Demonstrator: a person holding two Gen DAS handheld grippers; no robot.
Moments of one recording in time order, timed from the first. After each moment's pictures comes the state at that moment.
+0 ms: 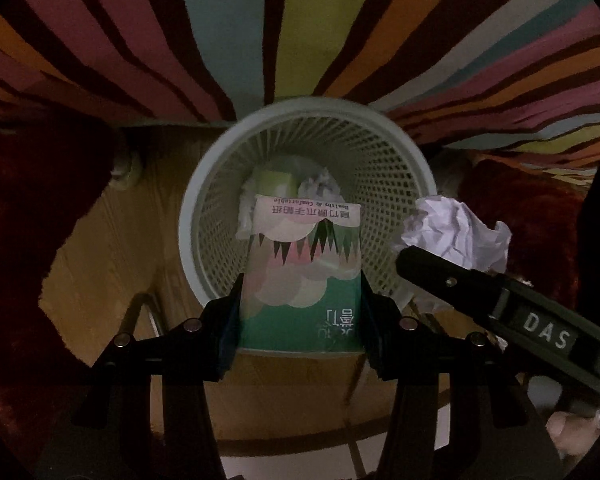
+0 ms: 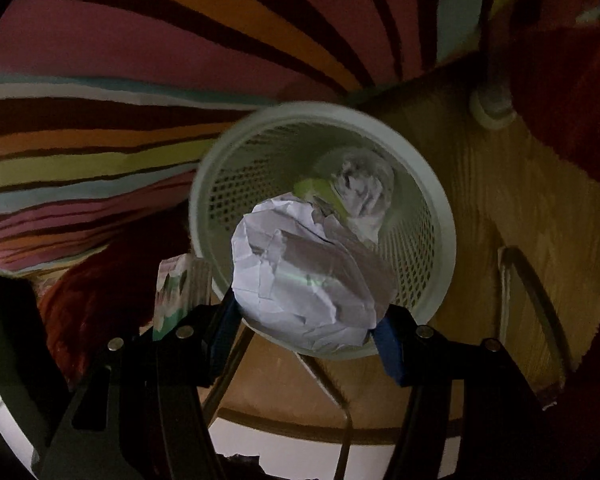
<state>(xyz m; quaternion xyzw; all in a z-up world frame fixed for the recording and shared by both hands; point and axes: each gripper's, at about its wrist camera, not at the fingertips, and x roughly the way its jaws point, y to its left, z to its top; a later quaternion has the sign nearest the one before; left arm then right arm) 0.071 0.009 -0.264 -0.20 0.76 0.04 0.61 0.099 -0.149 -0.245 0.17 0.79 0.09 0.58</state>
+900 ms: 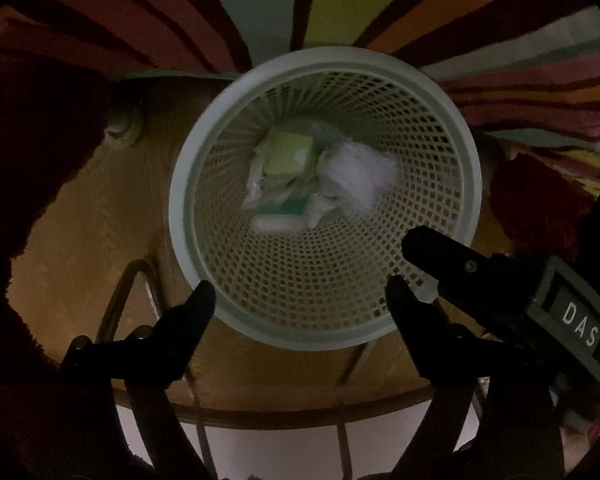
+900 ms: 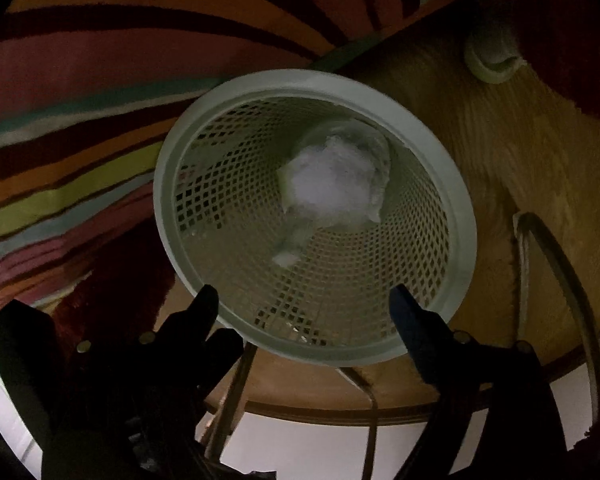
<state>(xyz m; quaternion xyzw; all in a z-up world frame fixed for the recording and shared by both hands) 0.070 0.012 -0.309 -0.22 0.80 0.07 0.55 0.103 -0.152 -0.291 0.21 0.82 0.06 0.53</state>
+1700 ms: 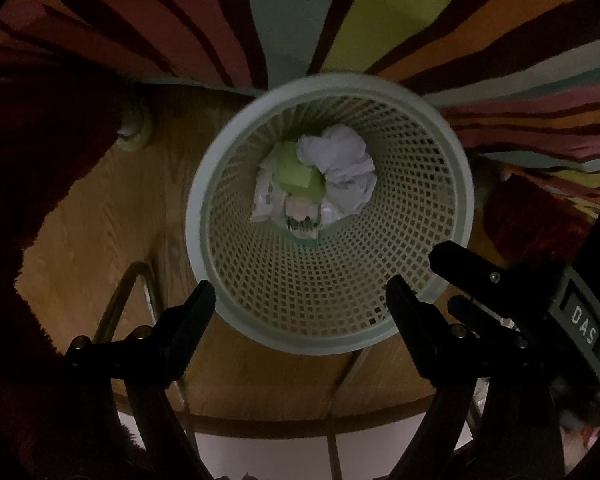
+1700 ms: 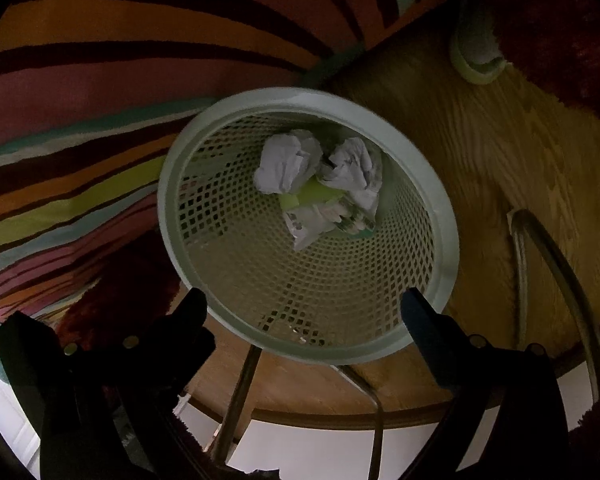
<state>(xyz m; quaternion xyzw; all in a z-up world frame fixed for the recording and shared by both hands) 0.065 0.025 -0.289 -0.24 0.78 0.09 0.58 0.100 -0.162 -0.282 0.22 0.81 0.05 0.55</state>
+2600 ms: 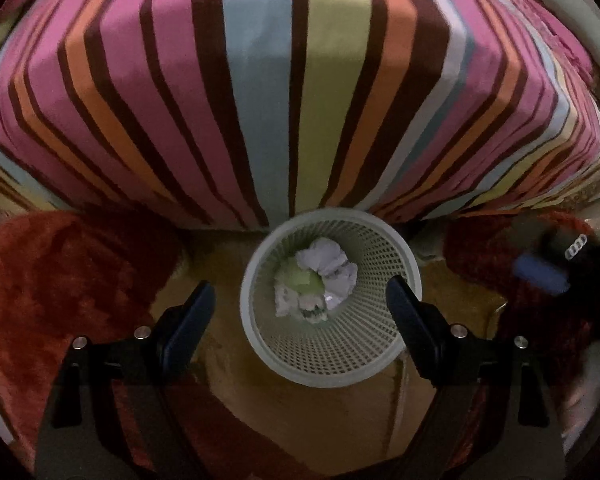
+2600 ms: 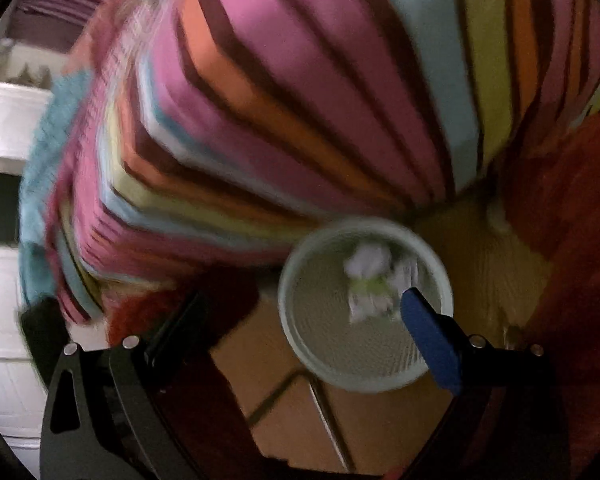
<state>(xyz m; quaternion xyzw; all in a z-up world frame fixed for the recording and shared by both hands) 0.061 0.029 -0.138 -0.12 0.63 0.06 0.76 0.107 -0.177 -0.104 0.20 0.62 0.18 0.74</state>
